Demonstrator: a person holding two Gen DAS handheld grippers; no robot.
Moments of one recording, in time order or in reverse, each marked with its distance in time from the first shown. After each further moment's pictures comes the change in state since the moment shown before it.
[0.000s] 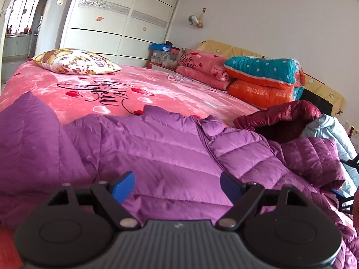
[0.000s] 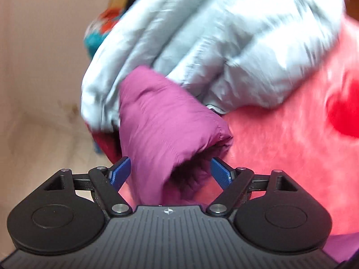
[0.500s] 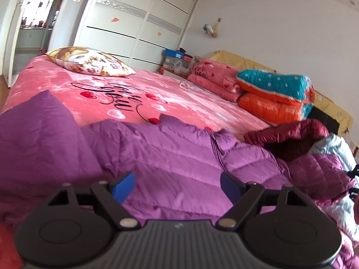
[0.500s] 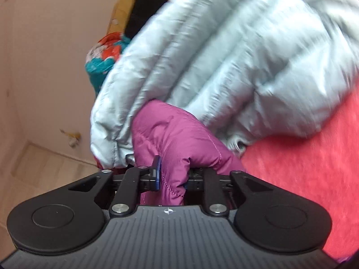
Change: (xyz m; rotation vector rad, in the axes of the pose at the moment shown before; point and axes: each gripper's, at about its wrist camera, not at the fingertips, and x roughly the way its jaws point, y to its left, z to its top) left arm -0.007 0.022 0.008 -0.094 -0.045 0.029; right arm 0.023 0.056 0.012 -0.125 -0.142 -0.041
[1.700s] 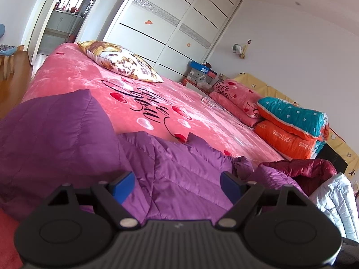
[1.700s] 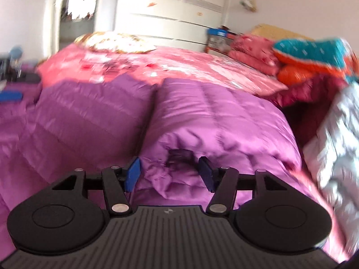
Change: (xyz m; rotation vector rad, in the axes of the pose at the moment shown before) left arm -0.008 0.039 0.015 -0.180 -0.055 0.049; right arm -0.061 0.080 -0.241 -1.497 0.508 0.257
